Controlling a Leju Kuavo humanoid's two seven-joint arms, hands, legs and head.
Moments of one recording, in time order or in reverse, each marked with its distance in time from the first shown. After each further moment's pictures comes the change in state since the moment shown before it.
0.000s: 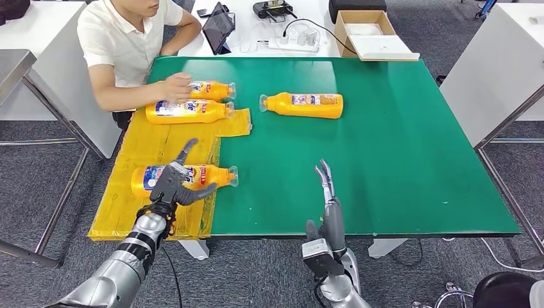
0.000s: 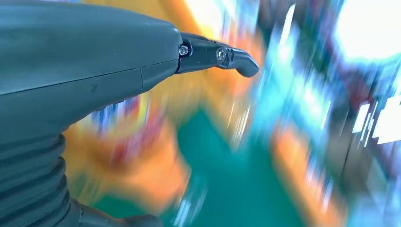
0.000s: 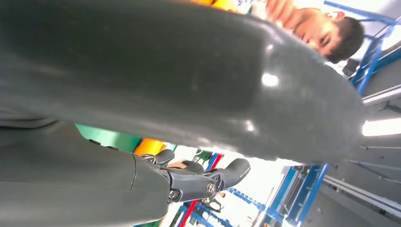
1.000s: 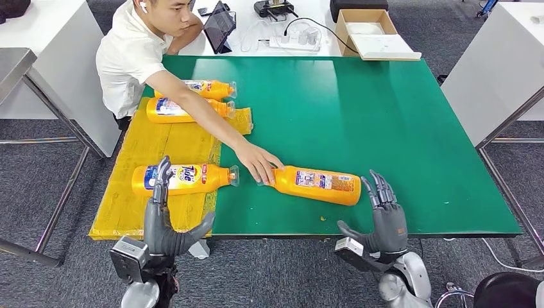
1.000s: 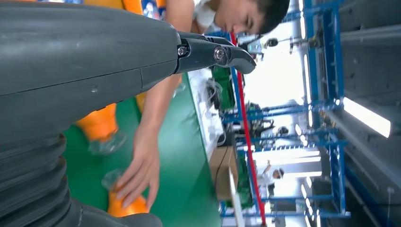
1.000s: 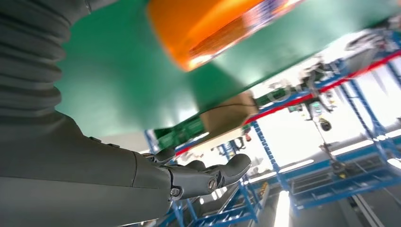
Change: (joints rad) left arm 0.567 0.034 -0.257 -0.919 0.240 0.087 0.043; right arm -0.005 -0.219 -0.296 0.145 0.475 -0.103 0.129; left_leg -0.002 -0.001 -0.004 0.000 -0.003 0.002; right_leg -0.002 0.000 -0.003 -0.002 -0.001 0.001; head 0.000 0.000
